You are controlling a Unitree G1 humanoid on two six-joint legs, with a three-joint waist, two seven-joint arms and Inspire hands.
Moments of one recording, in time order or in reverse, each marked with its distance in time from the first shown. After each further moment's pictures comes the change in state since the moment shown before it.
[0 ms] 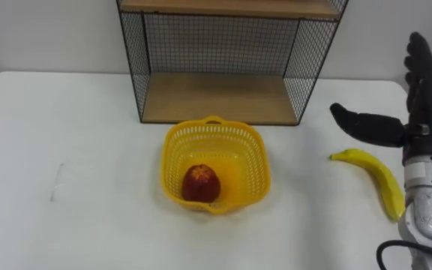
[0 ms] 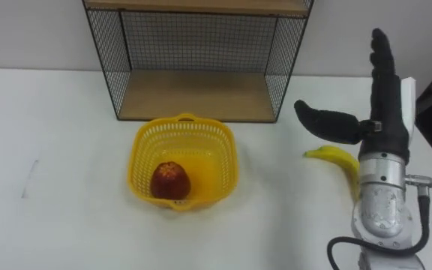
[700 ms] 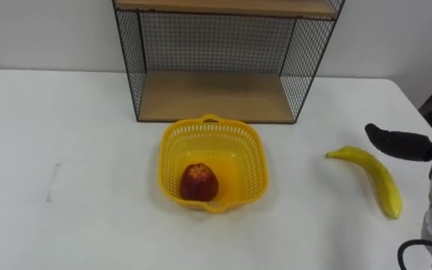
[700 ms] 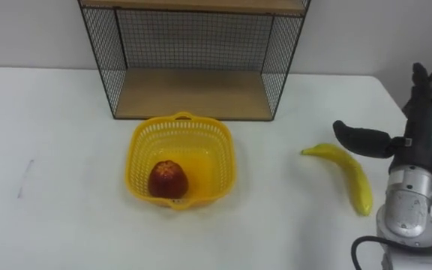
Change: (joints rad) left arm 0.006 0.000 0.029 -0.001 0.002 0.024 0.000; right arm -0.036 -0.079 -0.059 0.262 0.000 0.024 -0.012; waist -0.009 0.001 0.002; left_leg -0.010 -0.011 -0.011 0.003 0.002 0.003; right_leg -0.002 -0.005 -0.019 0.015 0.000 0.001
